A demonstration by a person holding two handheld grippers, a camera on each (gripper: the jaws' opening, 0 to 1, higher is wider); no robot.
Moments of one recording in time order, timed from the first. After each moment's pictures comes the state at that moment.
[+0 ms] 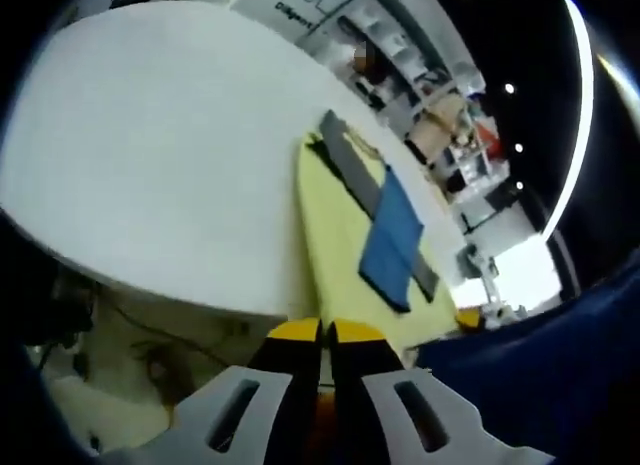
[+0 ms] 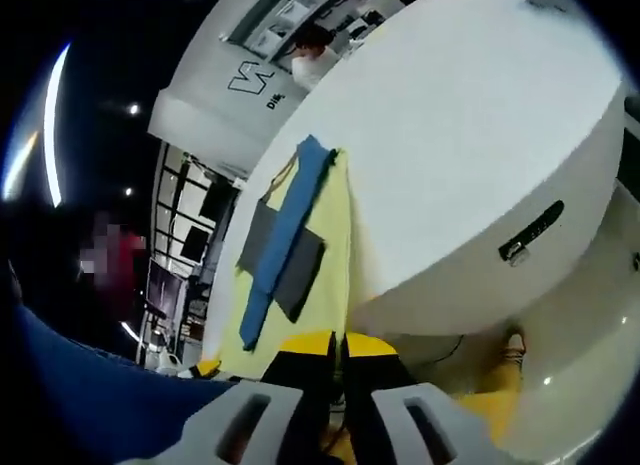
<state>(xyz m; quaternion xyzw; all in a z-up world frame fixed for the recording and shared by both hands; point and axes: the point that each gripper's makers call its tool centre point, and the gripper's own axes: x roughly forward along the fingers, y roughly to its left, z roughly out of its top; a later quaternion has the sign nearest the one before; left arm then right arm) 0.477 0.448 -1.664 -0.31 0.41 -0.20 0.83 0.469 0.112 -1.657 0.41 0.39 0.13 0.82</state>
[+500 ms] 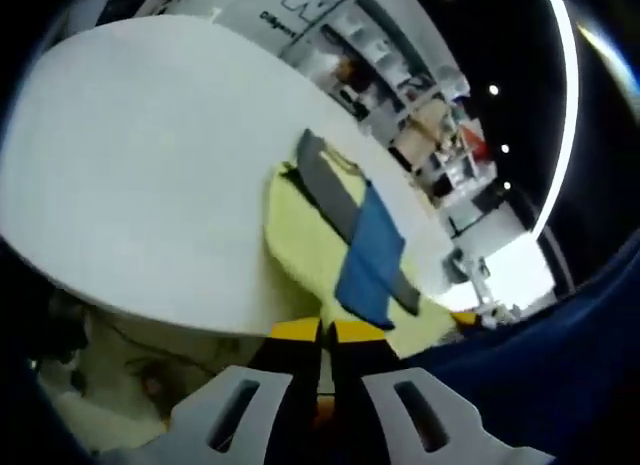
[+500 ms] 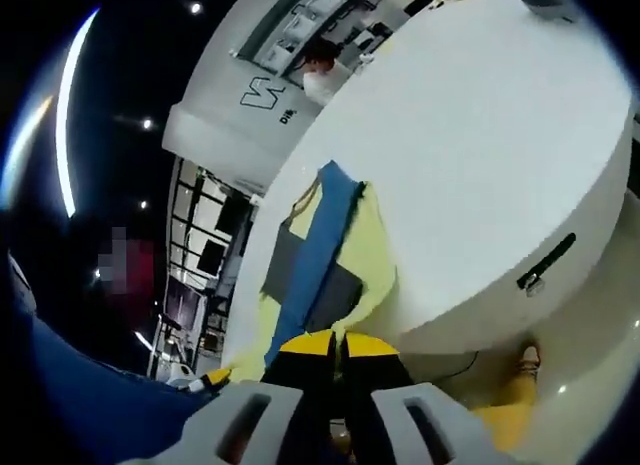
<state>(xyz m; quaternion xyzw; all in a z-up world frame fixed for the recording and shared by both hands) 0.503 0.451 -1.633 -0.31 0.37 -0.22 0.85 0.503 0.100 -1.625 0.42 0.34 0.15 0.82</state>
